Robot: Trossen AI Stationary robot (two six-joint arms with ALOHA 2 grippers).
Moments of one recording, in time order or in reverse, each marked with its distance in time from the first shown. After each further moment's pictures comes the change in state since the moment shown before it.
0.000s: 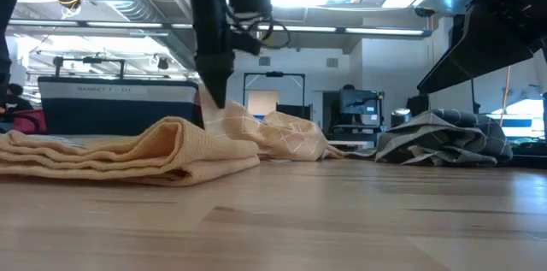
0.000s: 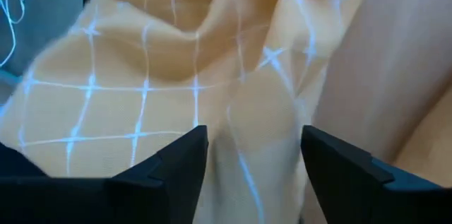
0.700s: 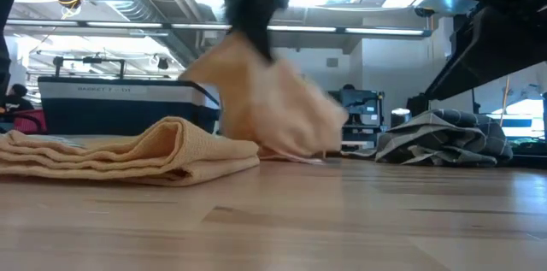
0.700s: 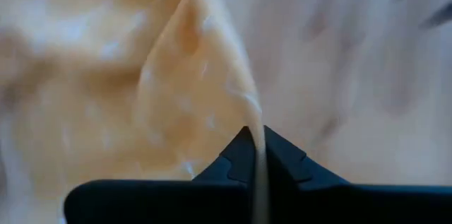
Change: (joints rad) left arm -0.129 0.000 0.165 0.117 0.421 -0.302; right arm 0.000 0.000 0.000 0.003 -0.089 -0.022
